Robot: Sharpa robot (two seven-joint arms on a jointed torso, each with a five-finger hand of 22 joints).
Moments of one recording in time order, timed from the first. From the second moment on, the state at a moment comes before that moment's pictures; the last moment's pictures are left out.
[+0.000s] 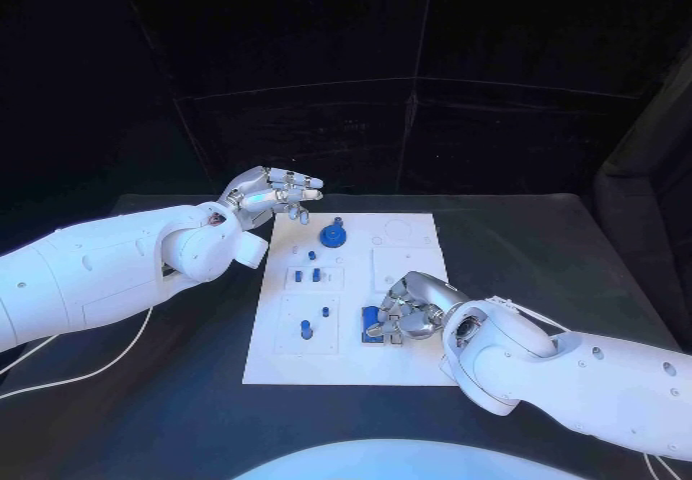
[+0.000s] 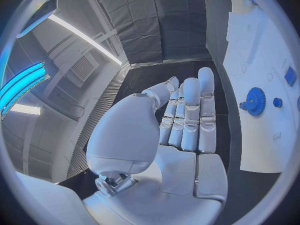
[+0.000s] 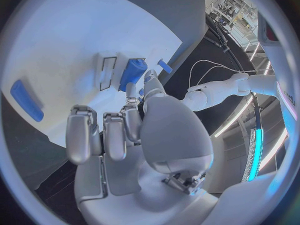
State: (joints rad) left arm 1.23 -0.84 -0.11 1.35 -0.06 -0.06 0.36; left_hand 1.34 -0.08 0.46 -0.12 0.05 1.02 0.17 0.16 0.07 1.03 0.10 0.37 0.10 1.17 0.01 1.02 0.48 0.18 1.14 0.11 0.62 0.70; right arm 1.00 -0.76 -0.09 1.80 -1.36 -0.48 -0.53; right_hand 1.35 -0.04 -0.11 0.12 0.05 1.05 0.06 0.41 0.31 1.44 -0.02 1.31 1.31 1.47 -0.07 1.51 1.31 0.06 1.47 0.03 1.45 1.31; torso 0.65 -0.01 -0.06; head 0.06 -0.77
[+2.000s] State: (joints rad) left arm 1.23 -0.85 -0.11 1.35 -0.06 -0.06 0.36; left_hand 1.34 -0.08 0.46 -0.12 0.05 1.02 0.17 0.16 0.07 1.03 0.10 0.38 0.10 1.17 0.01 1.02 0.48 0.18 1.14 0.11 0.62 0.70; right arm 1.00 -1.09 -0.09 1.87 -1.36 -0.48 -0.45; right_hand 1.29 0.02 -0.19 0.14 0.29 1.02 0.09 0.28 0.23 1.40 0.02 1.22 1.29 1.46 -0.05 1.51 1.31 0.06 1.47 0.05 1.45 1.31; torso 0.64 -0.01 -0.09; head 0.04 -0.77
